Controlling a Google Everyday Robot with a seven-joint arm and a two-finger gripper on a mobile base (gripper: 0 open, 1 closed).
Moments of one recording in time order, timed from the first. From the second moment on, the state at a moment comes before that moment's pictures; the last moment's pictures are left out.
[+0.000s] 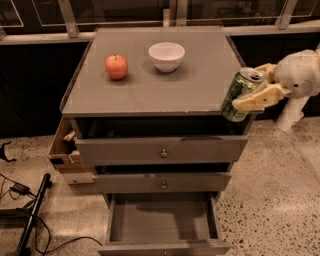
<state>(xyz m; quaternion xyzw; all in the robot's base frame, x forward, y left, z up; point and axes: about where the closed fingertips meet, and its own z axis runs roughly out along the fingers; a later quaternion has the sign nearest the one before) 0.556 -0.210 0.922 -0.53 0.69 0.26 0.42</state>
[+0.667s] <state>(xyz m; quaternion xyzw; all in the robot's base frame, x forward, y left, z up) 0.531 -0.210 0.871 -0.53 0.69 0.27 0.40</state>
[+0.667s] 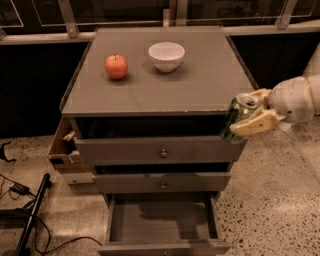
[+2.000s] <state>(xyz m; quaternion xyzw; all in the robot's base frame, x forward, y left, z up) 0.447 -0.188 0.616 -0.50 0.72 0.35 0.35</state>
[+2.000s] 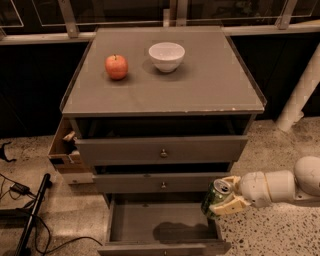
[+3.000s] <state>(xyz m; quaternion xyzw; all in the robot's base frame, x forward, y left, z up) 0.443 -0.175 0.496 -0.55 0.66 0.31 0.41</state>
